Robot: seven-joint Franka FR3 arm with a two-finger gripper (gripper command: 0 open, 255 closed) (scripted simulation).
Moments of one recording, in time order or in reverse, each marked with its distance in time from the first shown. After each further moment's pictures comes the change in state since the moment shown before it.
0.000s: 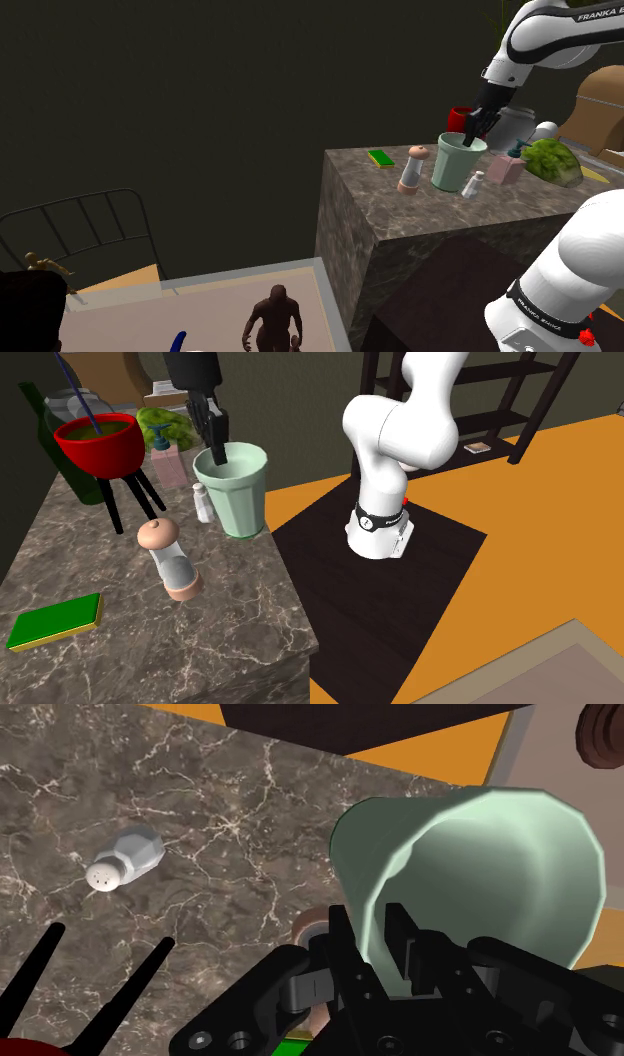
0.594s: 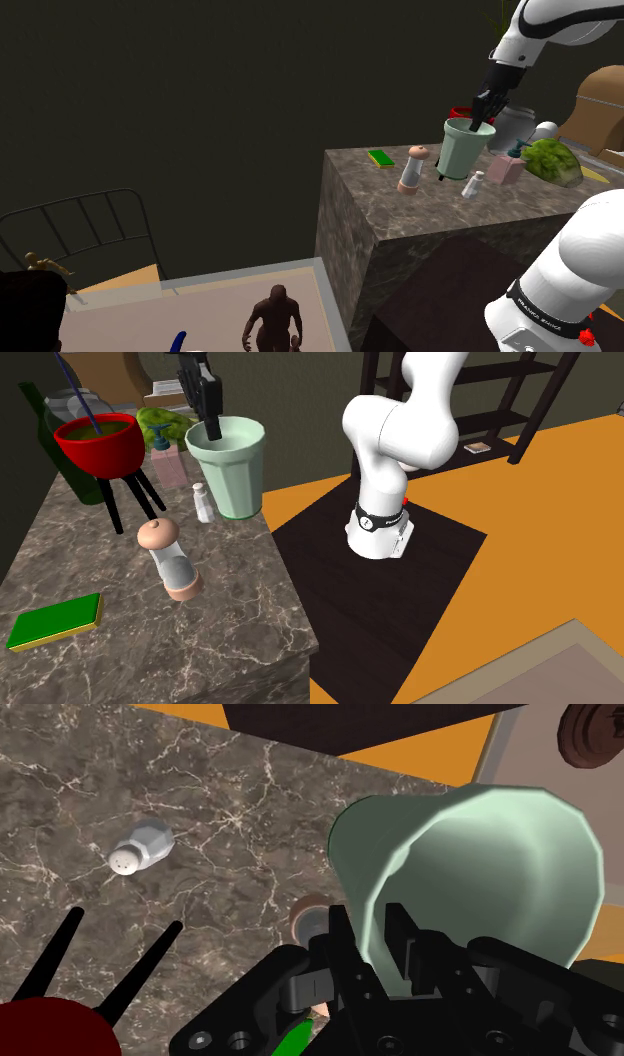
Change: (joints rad) arm 0.007 -0.006 0.021 0.113 0.015 -0.119 0.005
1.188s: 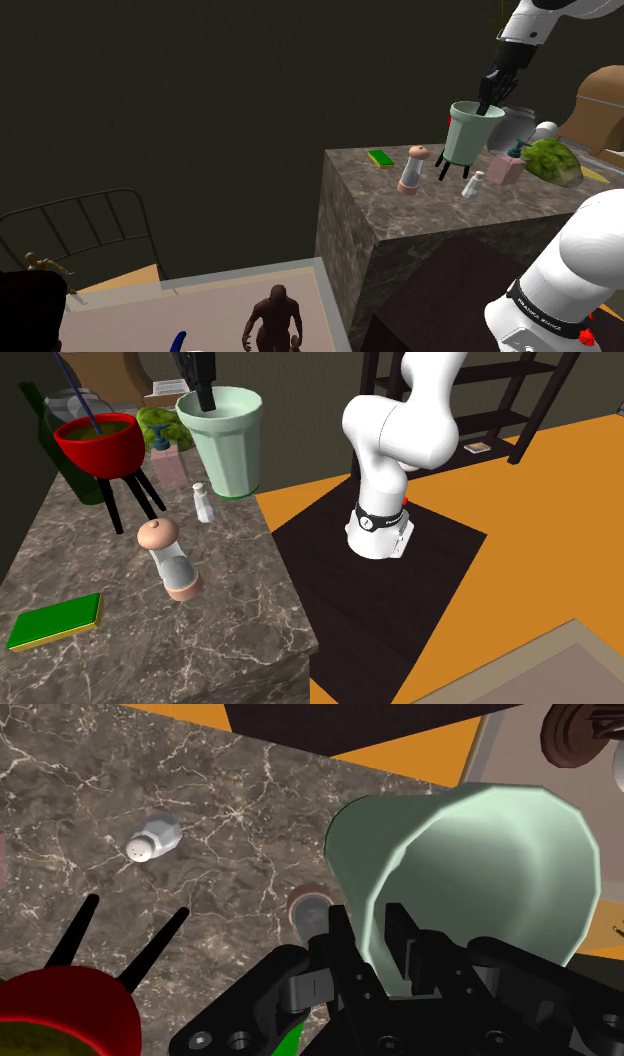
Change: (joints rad) arm 0.010 0.013 0.018 0.130 0.016 -0.117 0.005
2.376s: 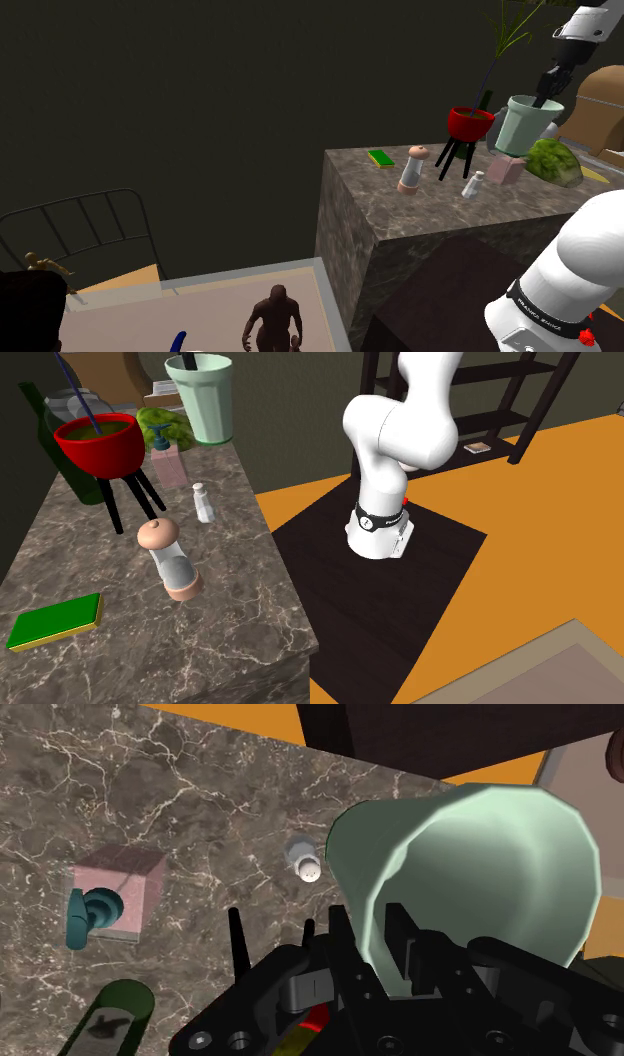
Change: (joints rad) arm -0.035 0.161 -0.350 0.260 -0.096 -0.063 -0.393
